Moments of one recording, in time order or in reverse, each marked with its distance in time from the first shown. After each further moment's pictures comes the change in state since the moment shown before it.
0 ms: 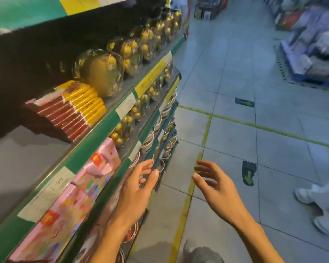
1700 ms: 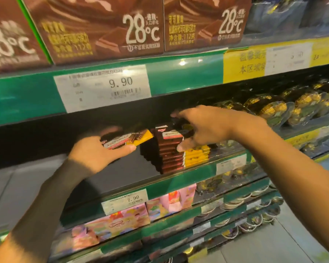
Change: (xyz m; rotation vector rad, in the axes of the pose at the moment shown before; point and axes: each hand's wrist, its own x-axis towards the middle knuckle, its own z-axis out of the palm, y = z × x) left_hand -0.010 0.091 -0.224 0.544 0.831 -0.363; right_hand 0.217 -0.309 0.148 -0.933 -0.943 -1.228
